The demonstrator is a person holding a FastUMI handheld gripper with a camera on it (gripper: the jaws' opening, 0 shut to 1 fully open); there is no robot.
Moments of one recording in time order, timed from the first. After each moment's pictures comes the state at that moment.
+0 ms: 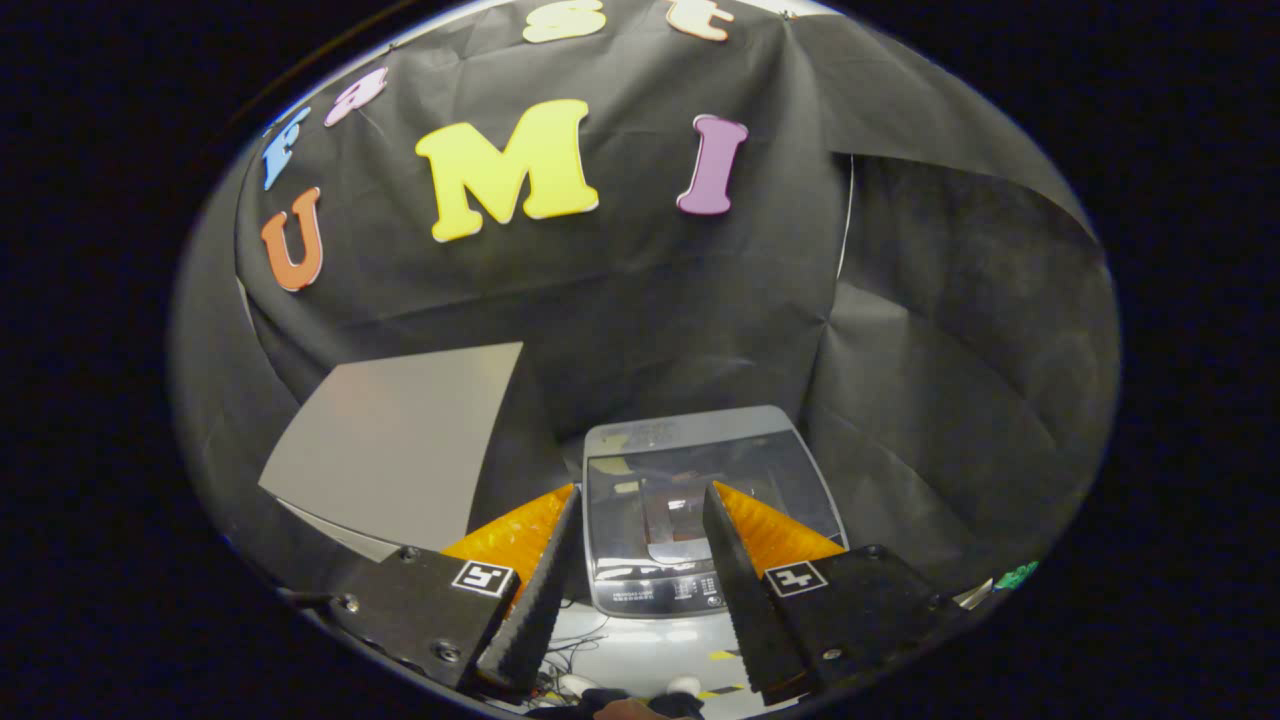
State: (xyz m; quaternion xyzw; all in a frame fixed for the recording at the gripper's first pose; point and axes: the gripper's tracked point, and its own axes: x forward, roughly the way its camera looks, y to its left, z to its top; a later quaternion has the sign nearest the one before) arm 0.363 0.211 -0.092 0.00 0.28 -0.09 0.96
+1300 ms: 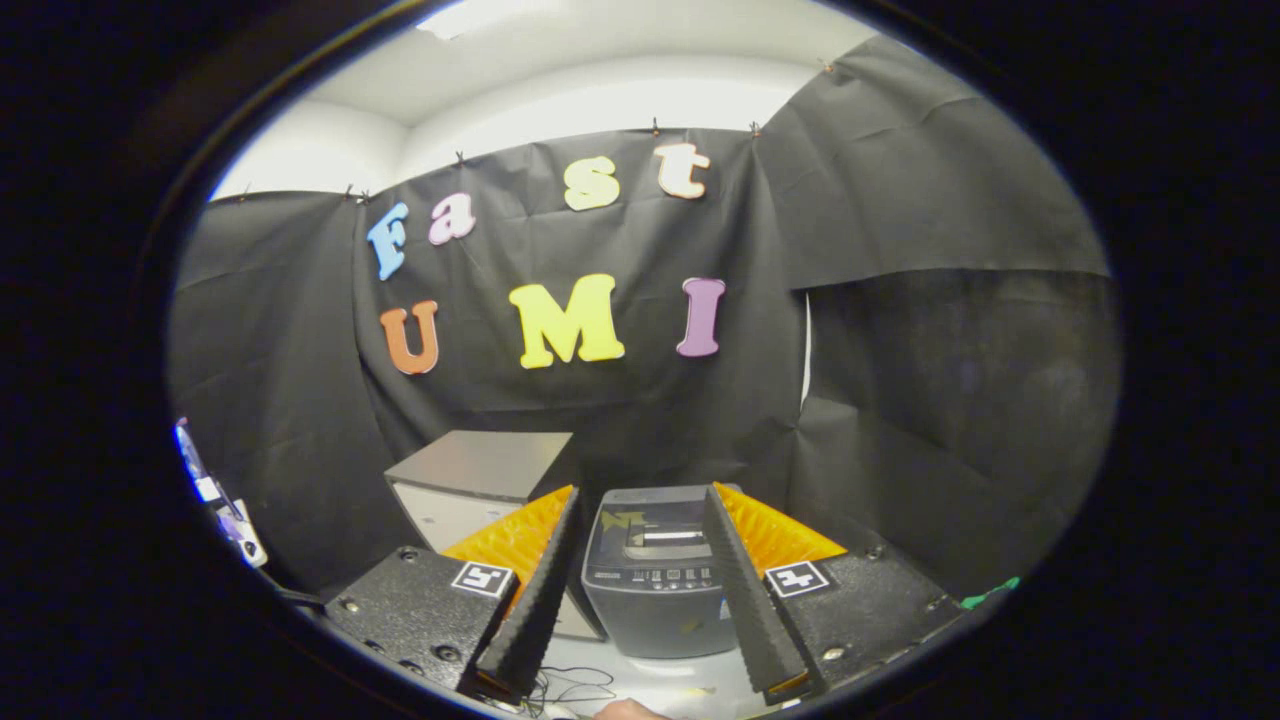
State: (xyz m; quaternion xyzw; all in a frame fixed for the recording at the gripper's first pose) arm 0.059 0.122 0.039 -0.01 0.08 0.02 1.00
